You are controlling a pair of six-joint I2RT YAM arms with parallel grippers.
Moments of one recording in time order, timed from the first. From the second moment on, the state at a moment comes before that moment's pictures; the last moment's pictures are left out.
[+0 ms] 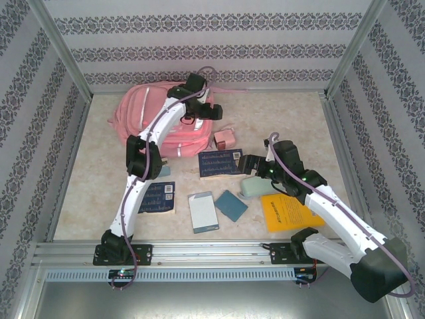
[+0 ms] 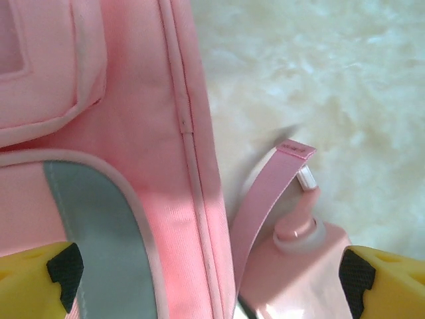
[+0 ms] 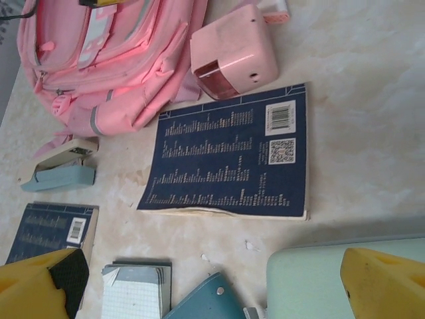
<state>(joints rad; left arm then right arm) -0.37 2.53 2.56 -1.03 0.22 -0.30 0.43 0.98 0.71 -0.41 -0.17 0.57</state>
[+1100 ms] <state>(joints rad) -0.15 1.09 1.15 -0.84 0.07 -0.69 0.70 1.88 1.42 -0.35 0.02 0.98</state>
